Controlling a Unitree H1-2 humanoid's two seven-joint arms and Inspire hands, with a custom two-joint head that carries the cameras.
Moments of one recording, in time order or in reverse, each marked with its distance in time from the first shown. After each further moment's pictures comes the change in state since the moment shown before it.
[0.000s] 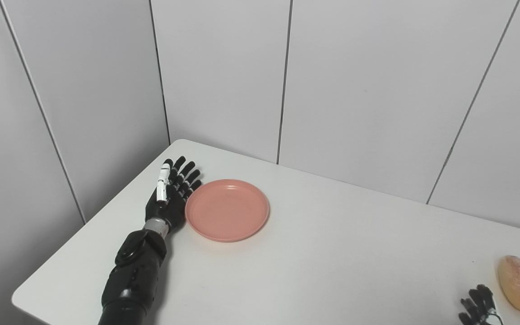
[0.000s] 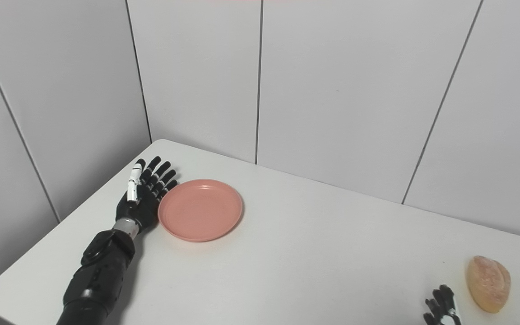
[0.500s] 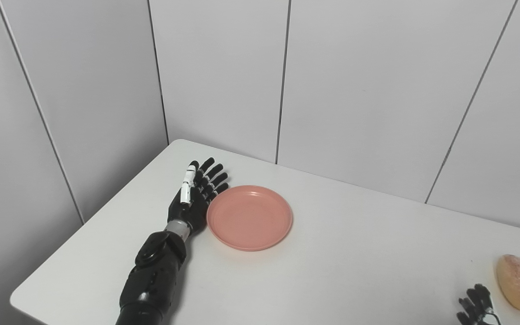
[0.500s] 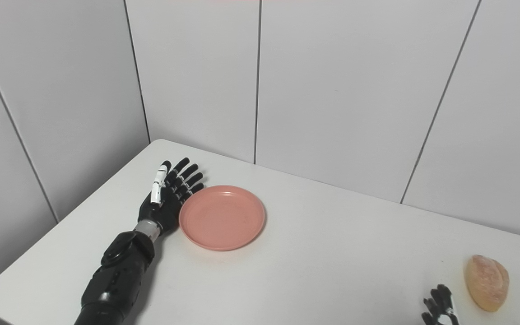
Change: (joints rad) left arm 0.021 -0.059 -0.064 -0.076 0.013 0.033 -0.011; right arm -0.002 0.006 0.002 0.002 -0.014 0.000 0.002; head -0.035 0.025
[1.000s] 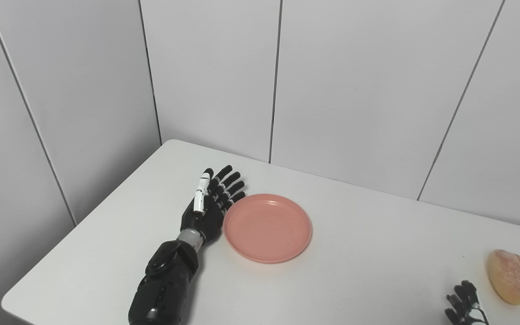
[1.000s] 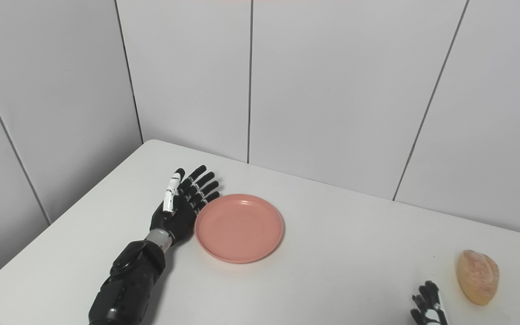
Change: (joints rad) left arm 0.039 -0.086 -0.041 -0.131 0.002 0.081 0.039; right arm -0.001 0.014 0.002 0.018 -0.008 -0.001 0.001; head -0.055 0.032
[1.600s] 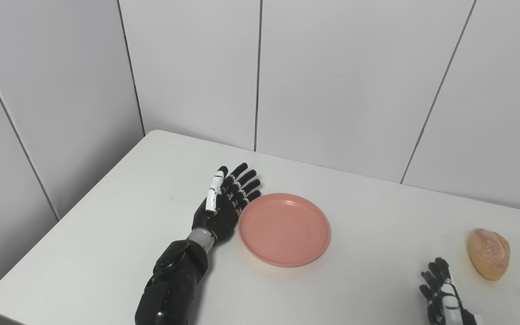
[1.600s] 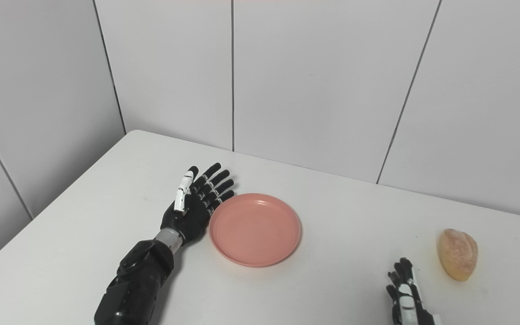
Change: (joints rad) left arm 0.030 -0.077 -0.052 -0.092 -0.004 0.084 -0.017; right arm -0.001 0.046 0.014 -0.010 -0.034 0.000 -0.020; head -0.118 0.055
